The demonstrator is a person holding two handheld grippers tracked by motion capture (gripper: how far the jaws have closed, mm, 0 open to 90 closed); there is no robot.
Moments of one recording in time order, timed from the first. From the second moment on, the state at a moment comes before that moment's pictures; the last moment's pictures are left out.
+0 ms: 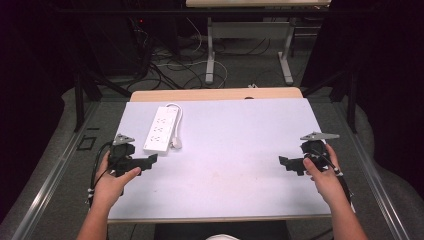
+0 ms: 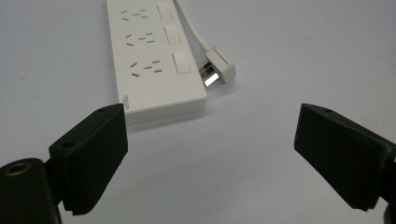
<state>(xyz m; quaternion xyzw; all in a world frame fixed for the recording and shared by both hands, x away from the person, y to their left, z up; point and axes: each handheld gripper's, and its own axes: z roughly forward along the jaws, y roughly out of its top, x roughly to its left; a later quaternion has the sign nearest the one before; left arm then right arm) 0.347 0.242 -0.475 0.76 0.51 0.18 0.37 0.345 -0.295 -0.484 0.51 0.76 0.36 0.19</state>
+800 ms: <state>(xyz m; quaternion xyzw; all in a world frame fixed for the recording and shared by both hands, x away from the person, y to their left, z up) 0.382 0.232 -0.443 0.76 0.50 0.22 0.35 0.344 -0.294 -0.483 0.52 0.75 0.36 0.19</state>
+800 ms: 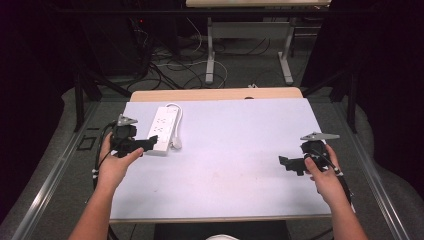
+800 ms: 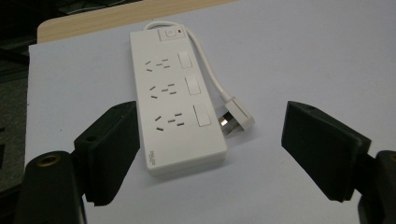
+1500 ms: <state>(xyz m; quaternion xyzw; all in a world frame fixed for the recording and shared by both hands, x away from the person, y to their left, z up) 0.420 0.216 -0.425 0.75 0.51 0.22 0.35 0.344 -0.295 -0.485 0.52 0.75 0.36 0.19</state>
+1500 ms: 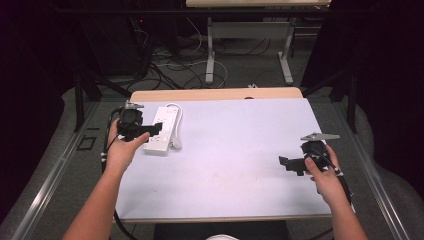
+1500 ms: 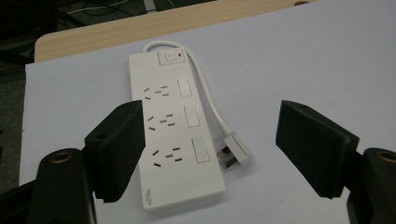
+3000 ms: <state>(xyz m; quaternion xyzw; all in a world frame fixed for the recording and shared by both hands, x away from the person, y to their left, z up) 0.503 0.189 -0.420 0.73 0.55 0.19 0.35 0.347 -0.294 -0.495 0.52 0.76 0.35 0.18</state>
